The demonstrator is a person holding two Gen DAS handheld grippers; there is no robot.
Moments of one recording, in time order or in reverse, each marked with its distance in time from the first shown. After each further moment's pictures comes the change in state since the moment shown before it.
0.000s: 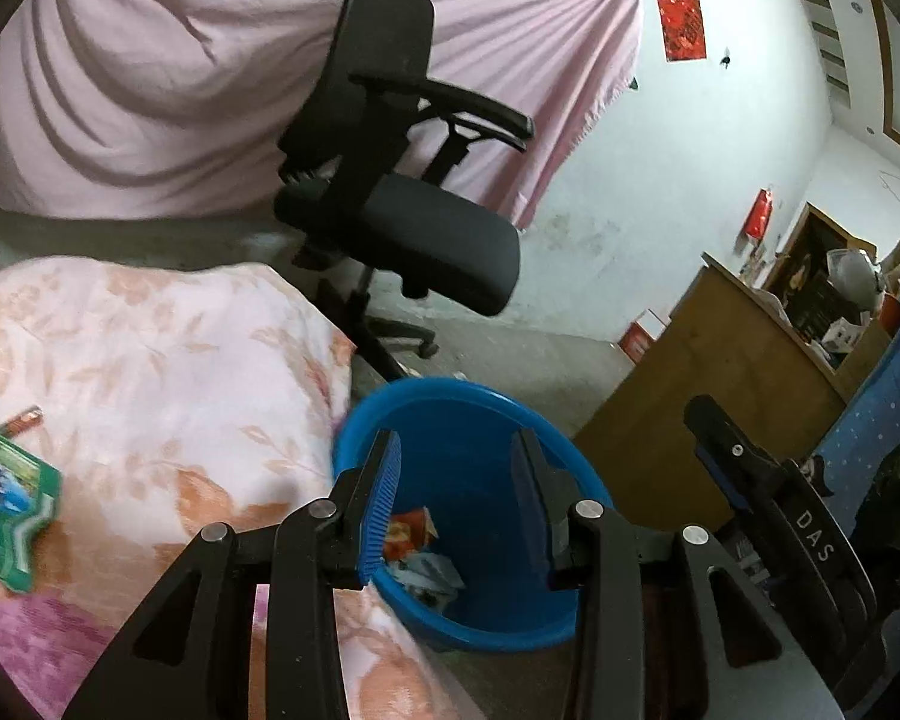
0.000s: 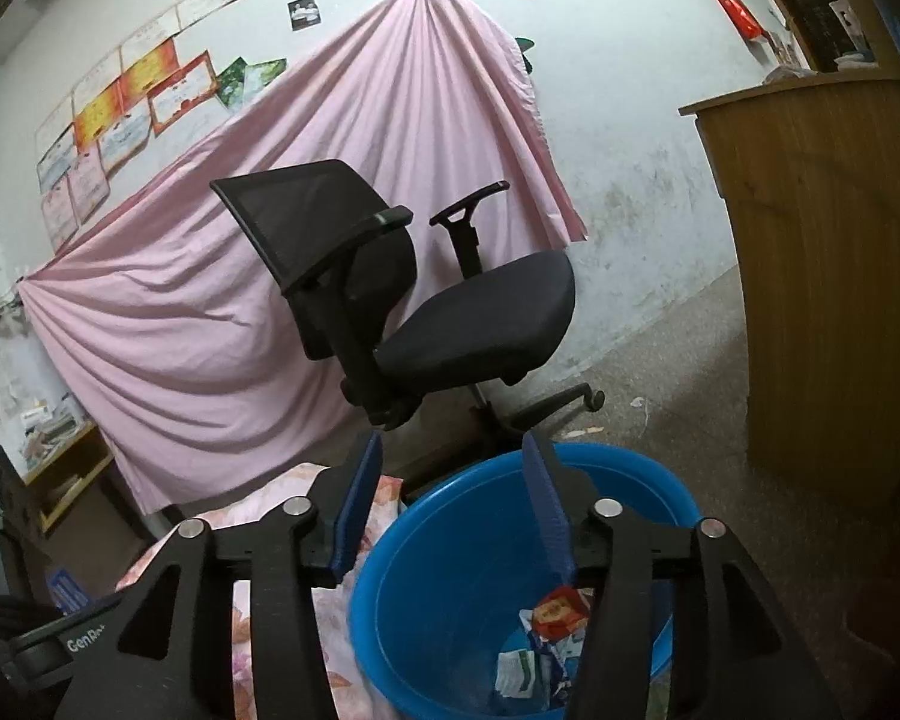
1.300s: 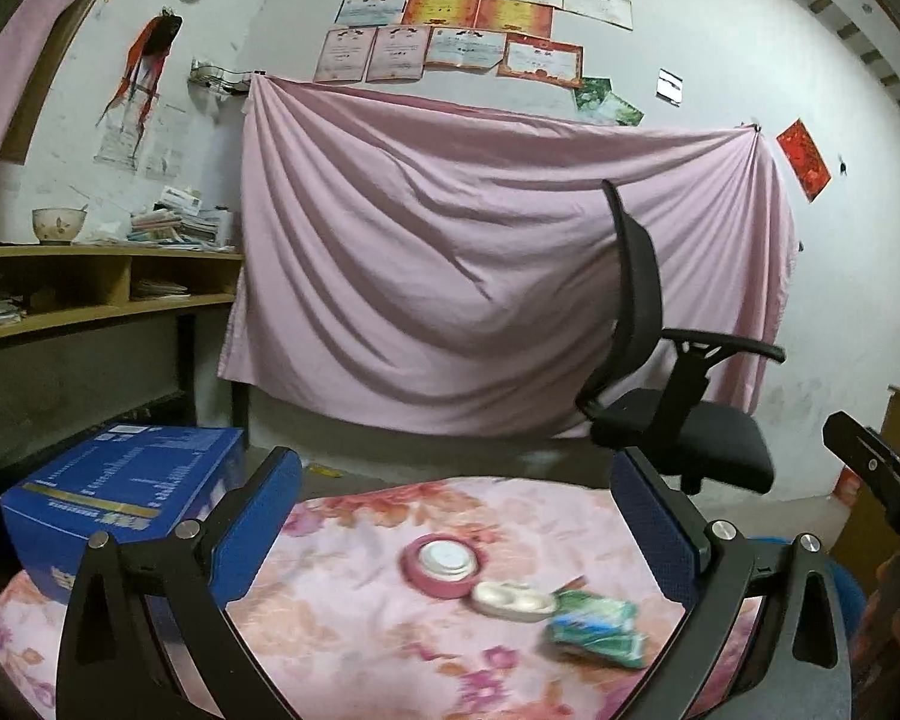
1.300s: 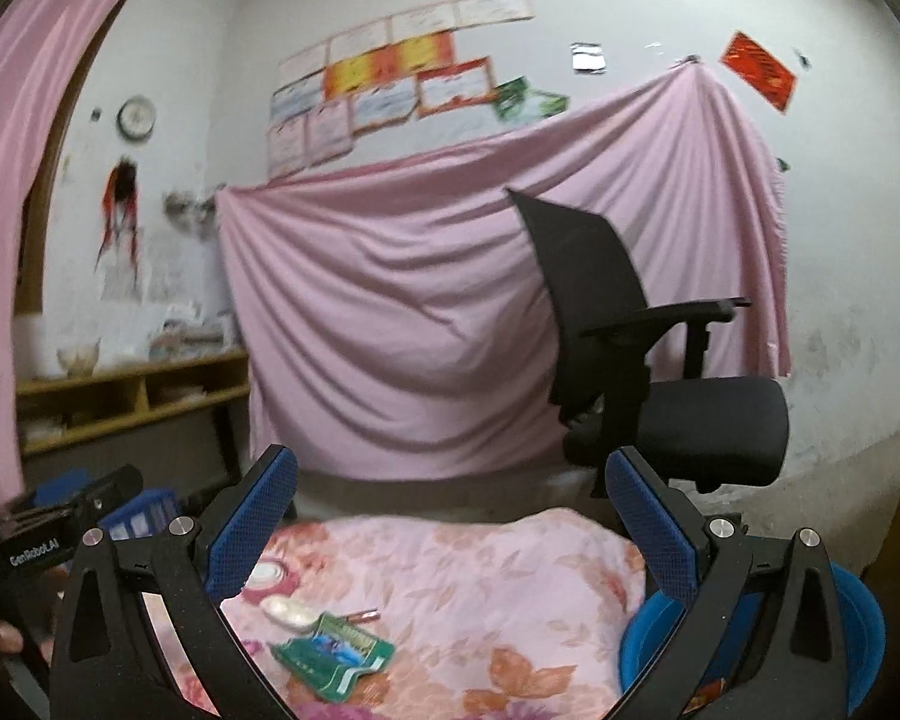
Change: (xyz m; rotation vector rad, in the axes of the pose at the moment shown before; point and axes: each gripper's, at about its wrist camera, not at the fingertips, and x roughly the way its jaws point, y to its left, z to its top) left arm -0.203 0.168 -0.038 0.075 -0.529 0.550; right arm -0.010 0.203 -0.054 -0.405 -0.130 0.376
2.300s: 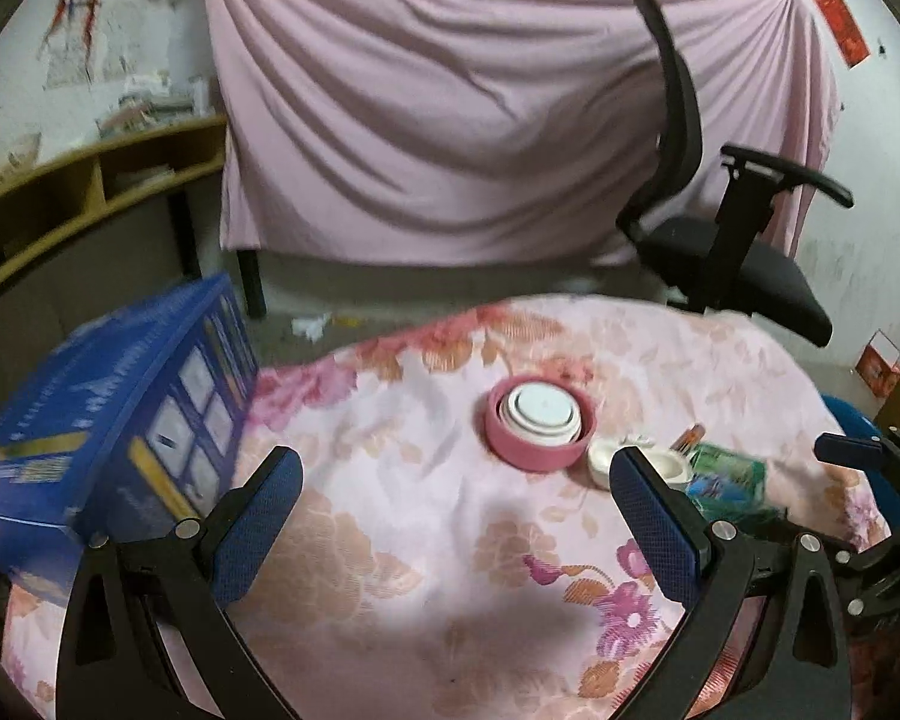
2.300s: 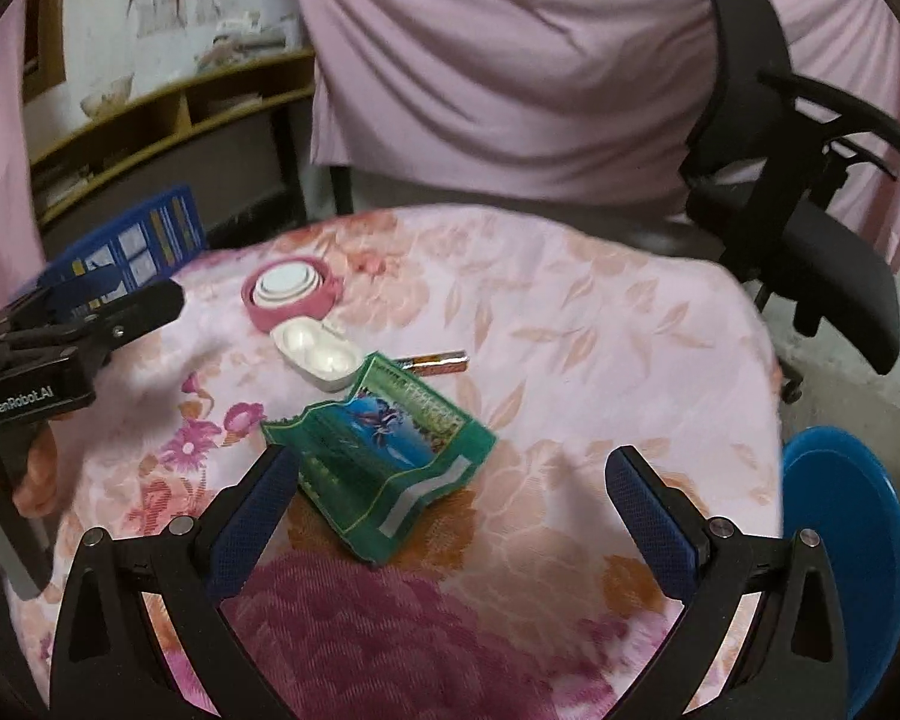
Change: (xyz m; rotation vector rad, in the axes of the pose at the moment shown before) left arm 0.102 0.036 -0.052 0.074 0.456 0.032; right arm 0.103 0.047 -0.088 -0.166 0.732 0.173
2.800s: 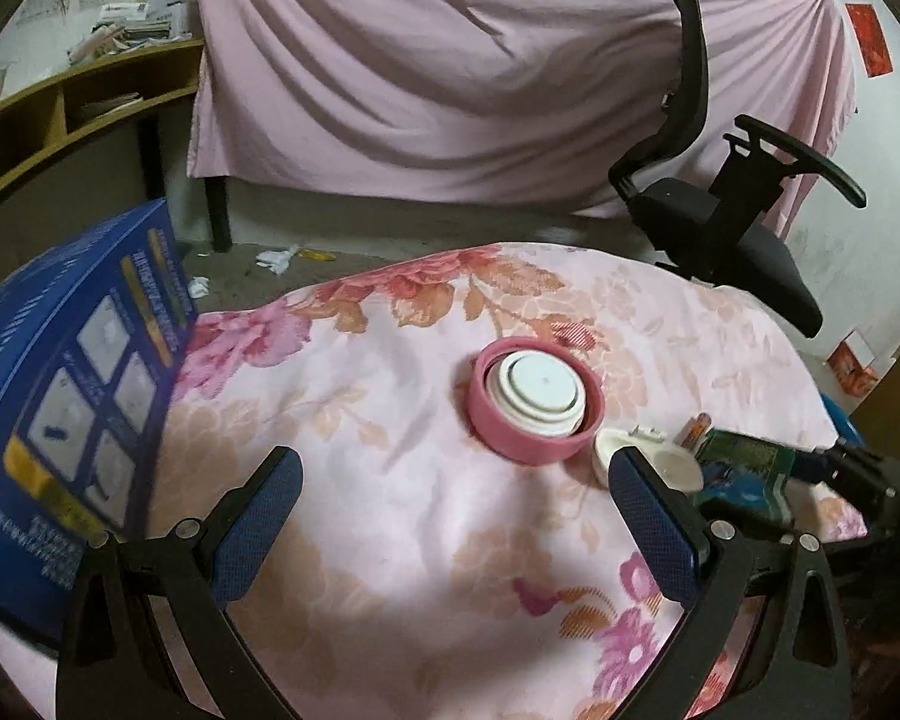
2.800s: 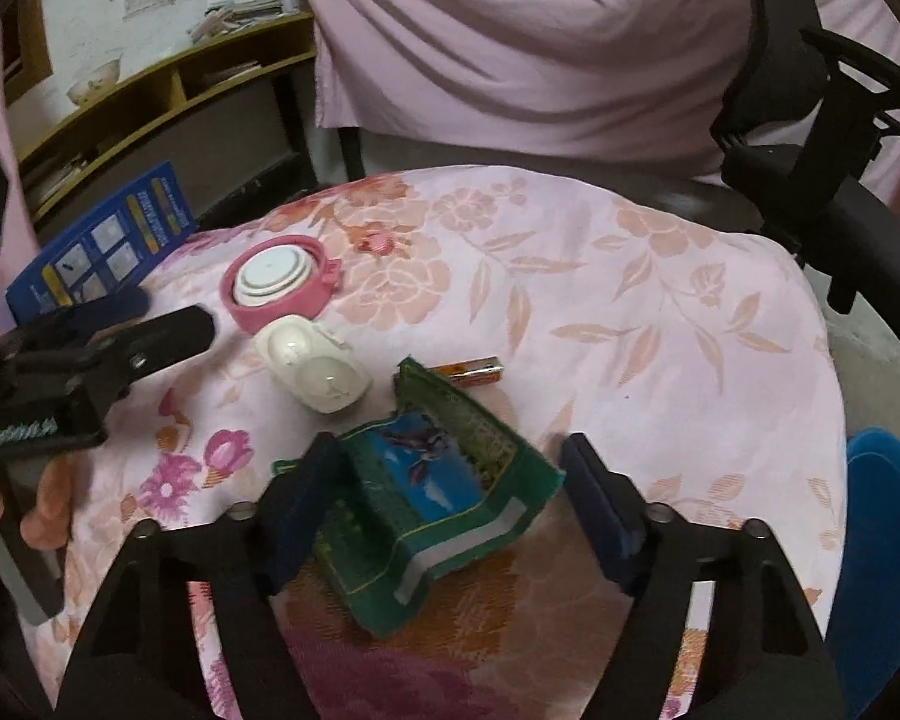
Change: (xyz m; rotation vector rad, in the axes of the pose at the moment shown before) left arm 0.039 0.007 0.008 -0.067 0.143 -0.097; right arm 0.033 0.002 0.014 0.020 0.099 0.052
